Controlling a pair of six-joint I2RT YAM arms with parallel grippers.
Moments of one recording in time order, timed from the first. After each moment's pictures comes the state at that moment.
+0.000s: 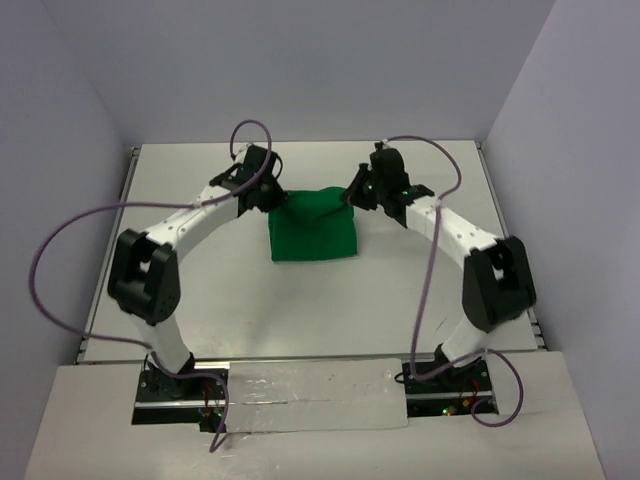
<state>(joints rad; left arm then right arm) -0.55 1.70 1.36 -0.48 -0.20 -0.99 0.40 1.56 1.16 -0.18 -0.11 0.71</state>
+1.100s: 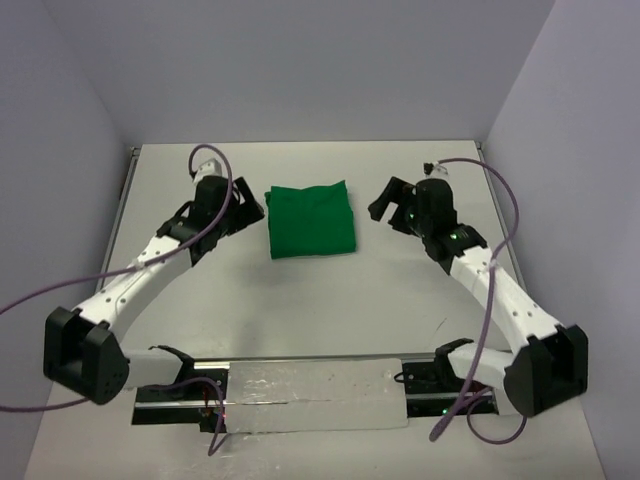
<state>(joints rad) -0.47 1.31 1.03 -0.38 -0.25 -0.75 0.32 1.16 0.91 -0.26 0.04 0.63</state>
